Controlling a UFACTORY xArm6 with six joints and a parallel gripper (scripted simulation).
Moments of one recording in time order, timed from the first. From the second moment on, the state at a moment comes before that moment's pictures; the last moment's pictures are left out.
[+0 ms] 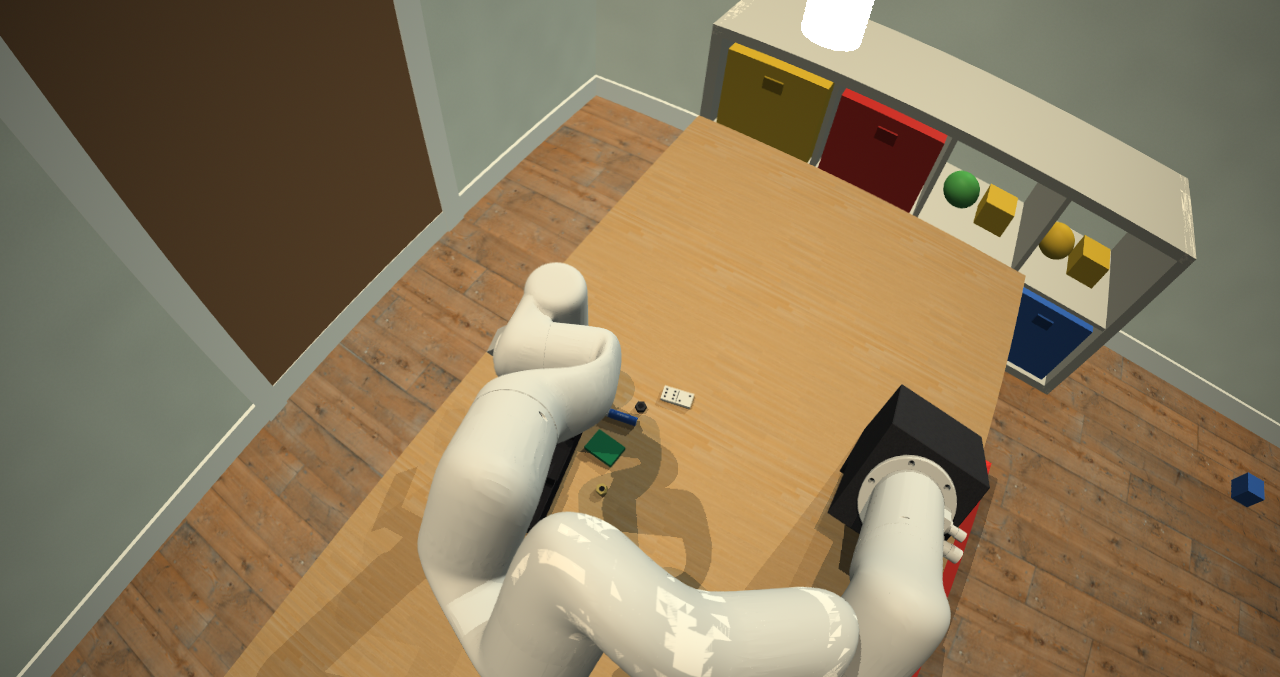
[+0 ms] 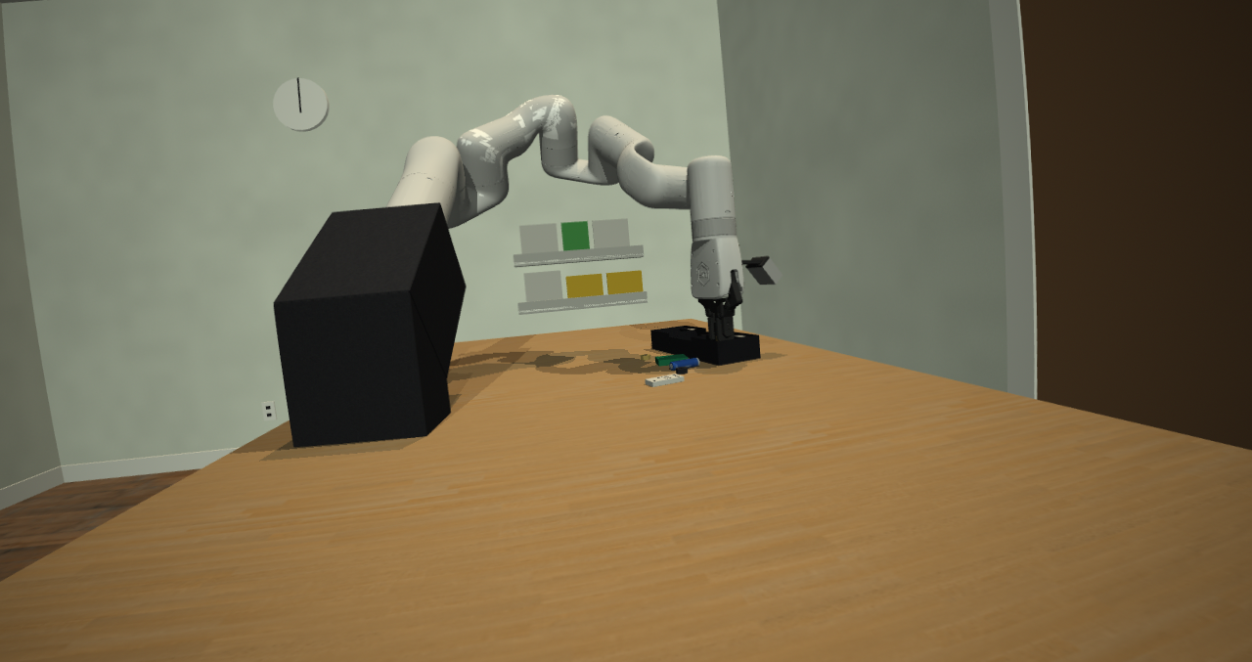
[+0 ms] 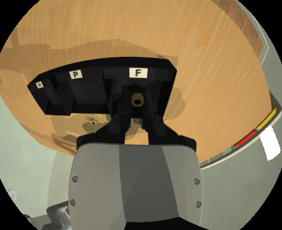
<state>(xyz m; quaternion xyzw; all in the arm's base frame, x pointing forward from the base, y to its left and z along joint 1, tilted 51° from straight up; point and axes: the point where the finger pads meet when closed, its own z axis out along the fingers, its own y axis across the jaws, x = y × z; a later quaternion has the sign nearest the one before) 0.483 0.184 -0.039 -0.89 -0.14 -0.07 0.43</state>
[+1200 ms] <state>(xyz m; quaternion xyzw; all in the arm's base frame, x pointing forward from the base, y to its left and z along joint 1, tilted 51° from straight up) 0.482 0.197 -0.050 -0.89 -0.14 -0.07 0.43</state>
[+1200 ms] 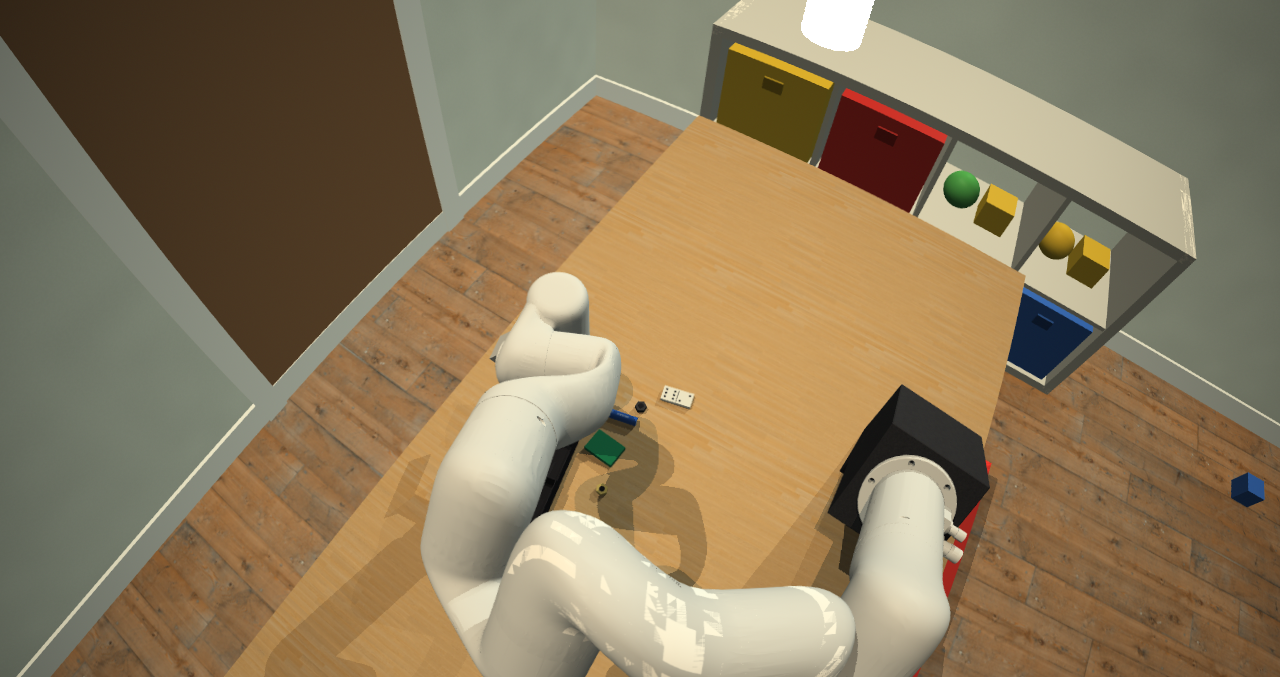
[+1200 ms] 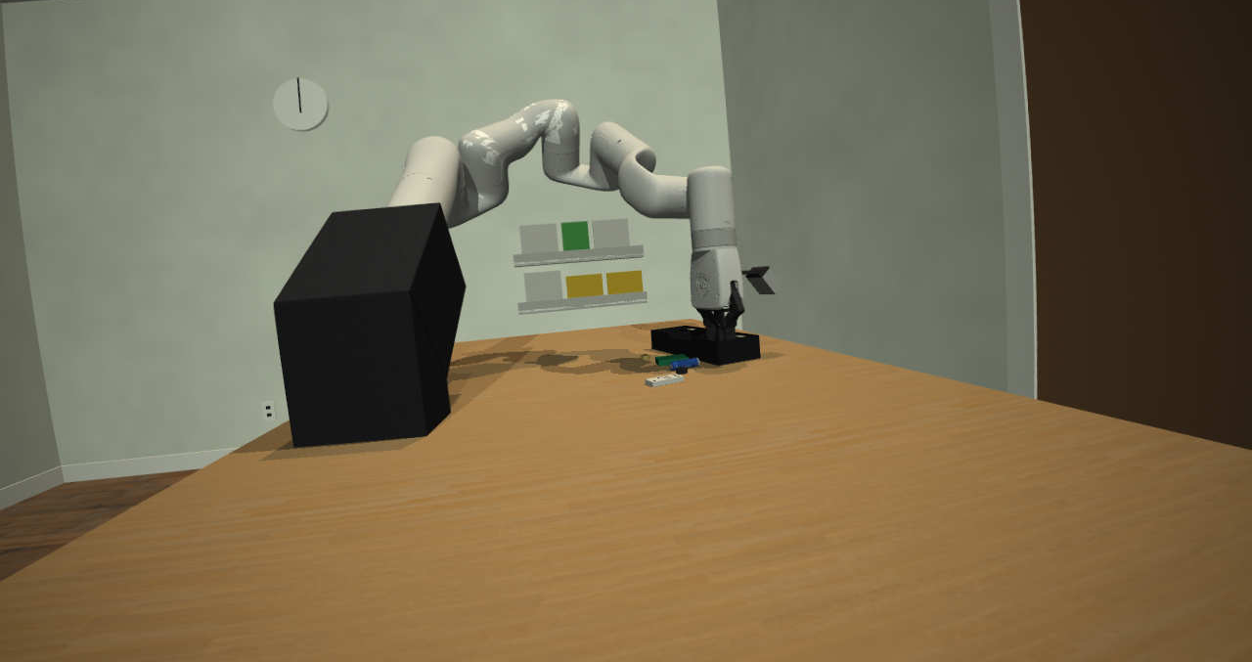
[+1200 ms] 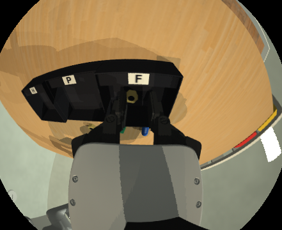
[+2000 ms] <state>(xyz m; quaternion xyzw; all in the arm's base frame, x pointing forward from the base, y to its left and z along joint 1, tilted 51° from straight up) 0.482 0.180 -0.036 -0.89 -0.14 -0.07 0.43</state>
